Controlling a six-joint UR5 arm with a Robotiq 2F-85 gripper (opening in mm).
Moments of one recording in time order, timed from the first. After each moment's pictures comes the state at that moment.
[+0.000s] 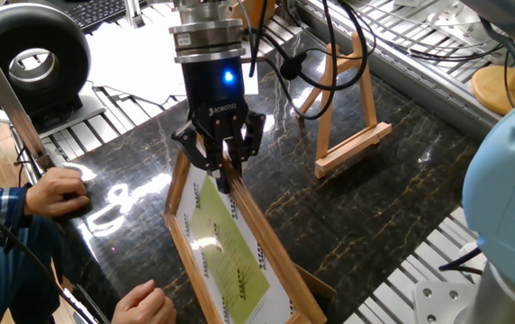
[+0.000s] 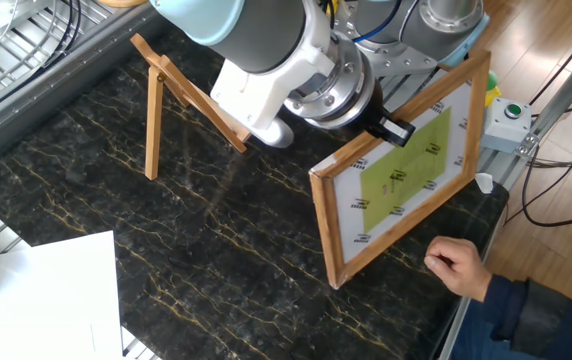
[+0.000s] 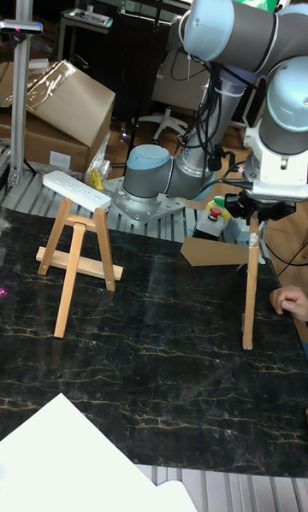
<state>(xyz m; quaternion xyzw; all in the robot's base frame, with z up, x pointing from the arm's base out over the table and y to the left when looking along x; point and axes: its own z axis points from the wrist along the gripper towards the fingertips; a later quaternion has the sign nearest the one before) 0.392 0.214 0.228 -0.04 -0.95 -0.13 0.28</state>
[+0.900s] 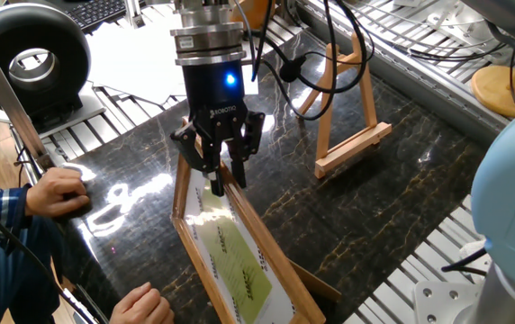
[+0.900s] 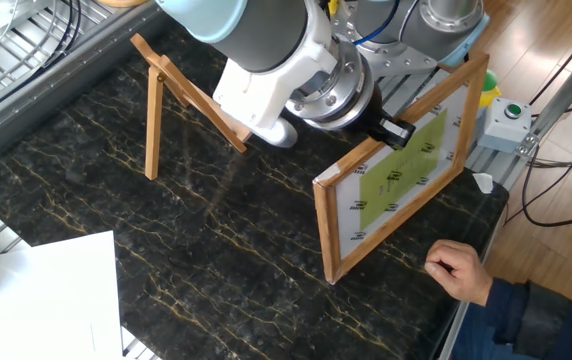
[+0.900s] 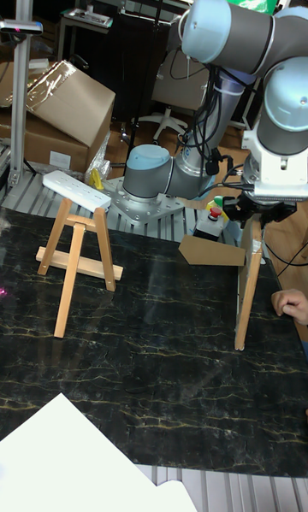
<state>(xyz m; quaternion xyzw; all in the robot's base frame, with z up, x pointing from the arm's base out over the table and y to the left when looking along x) 0.394 0.214 0.223 -0.01 -0.95 -0.14 0.27</state>
